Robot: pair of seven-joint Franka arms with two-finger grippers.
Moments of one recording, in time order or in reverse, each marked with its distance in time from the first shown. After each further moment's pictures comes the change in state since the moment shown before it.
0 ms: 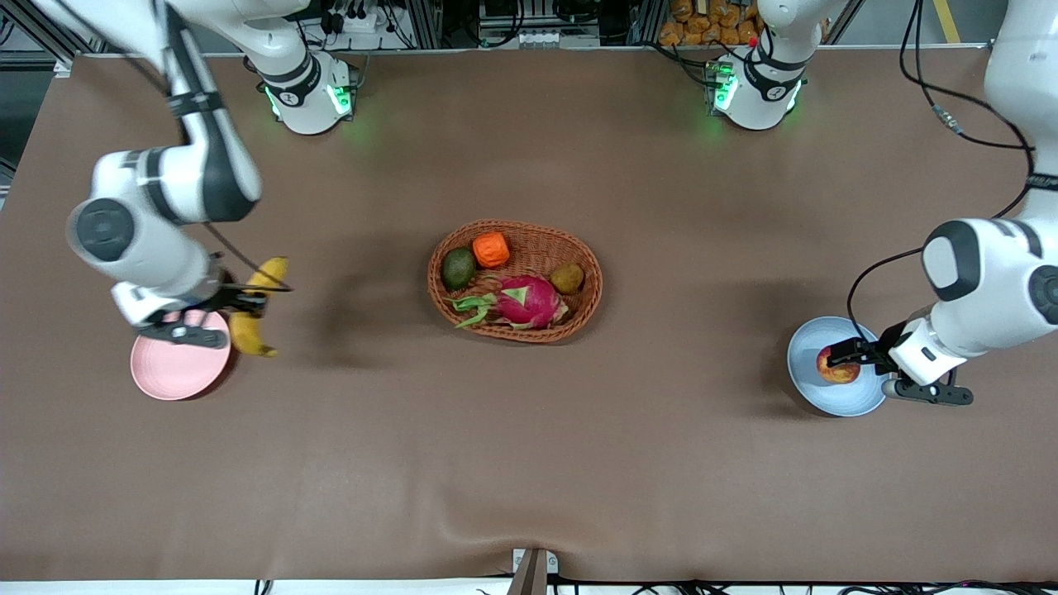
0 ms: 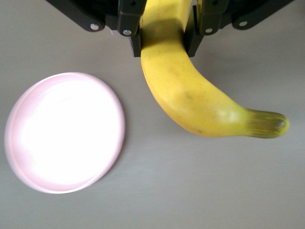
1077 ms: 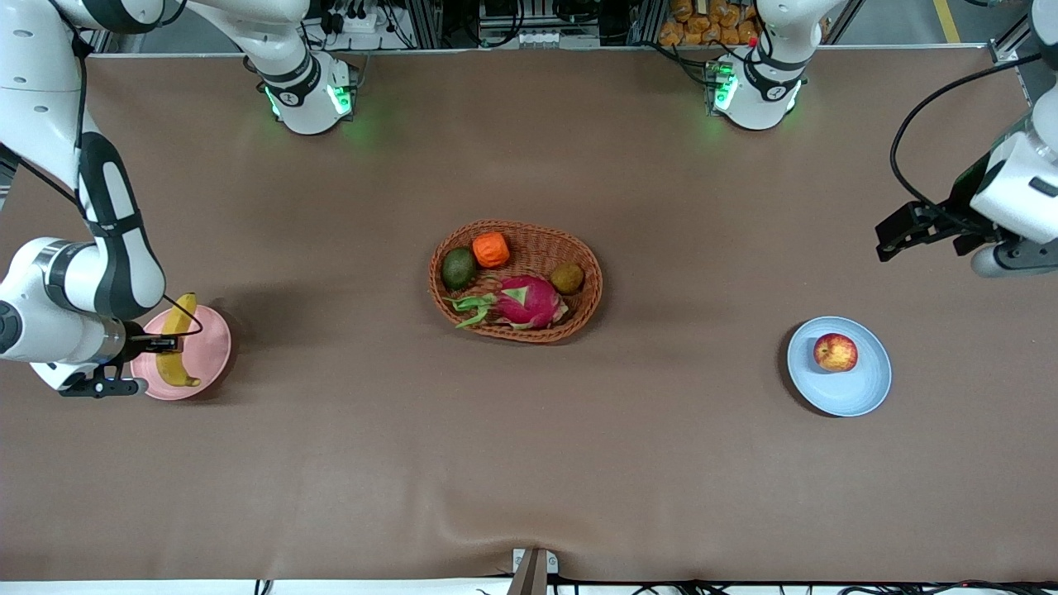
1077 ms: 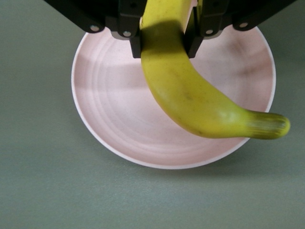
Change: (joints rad) left arm -0.017 -0.403 -0.162 0.279 -0.018 -0.598 -0.359; right arm -0.258 0.384 0.002 0.299 -0.003 0.009 -0.366
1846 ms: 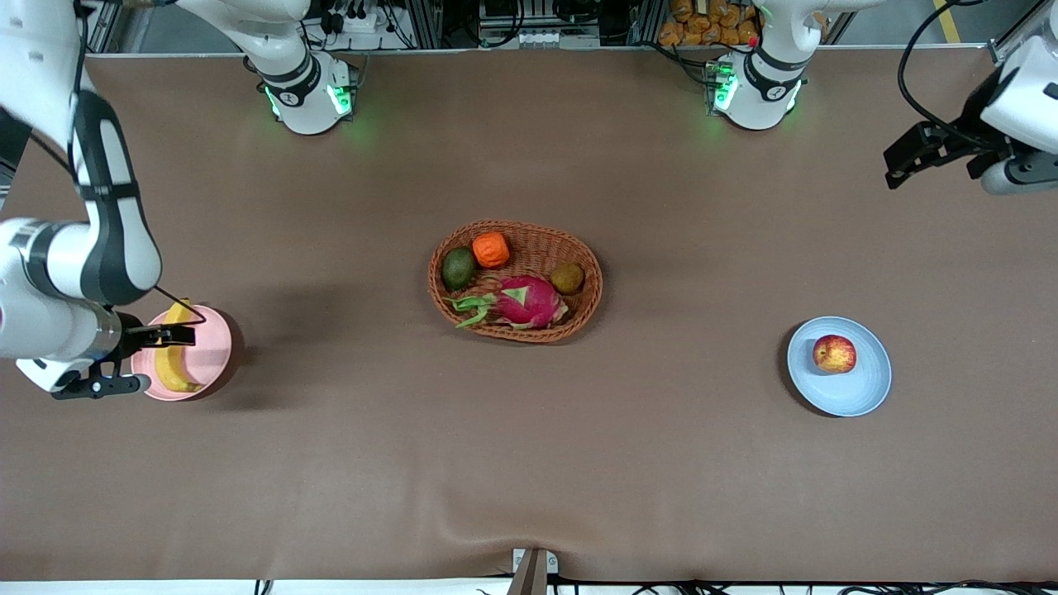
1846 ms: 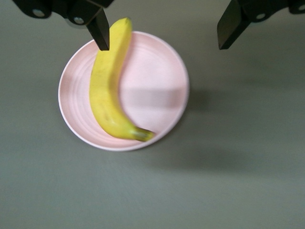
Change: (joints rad) left arm -0.543 -0.148 0.554 -0.048 -0.040 -0.176 0.002; right arm 0.099 -0.169 0.038 0.033 0.015 -0.183 0.012
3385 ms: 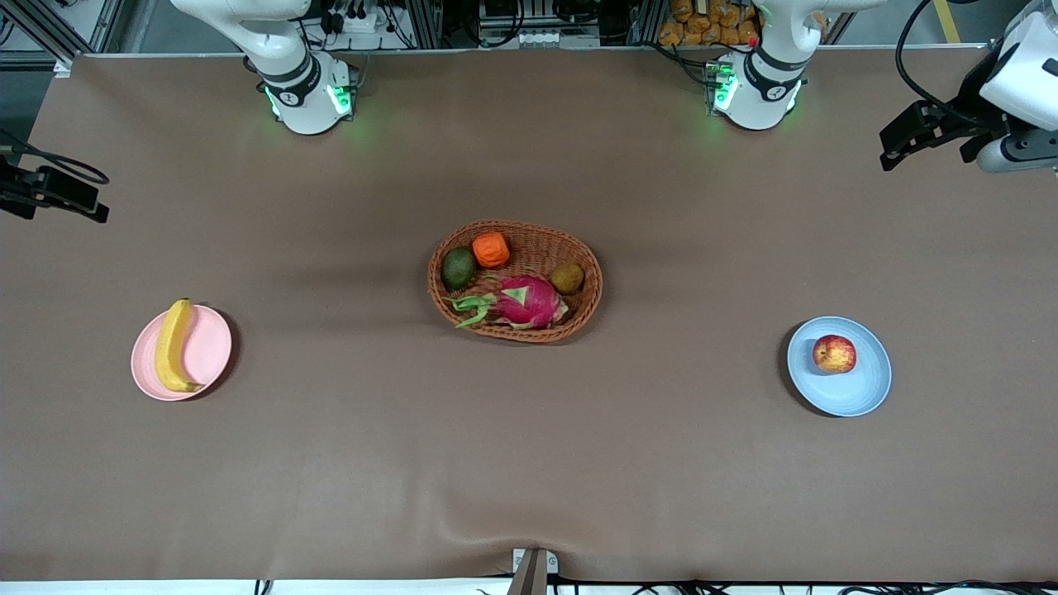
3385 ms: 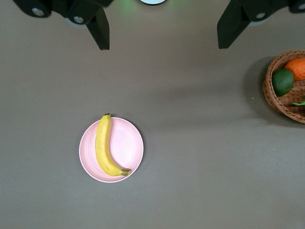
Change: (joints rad) left arm -0.002 -0.039 0.014 -0.028 -0.045 -0.010 0.022; right arm 0.070 -0.384 -0.010 0.232 0.096 -0.579 0.190
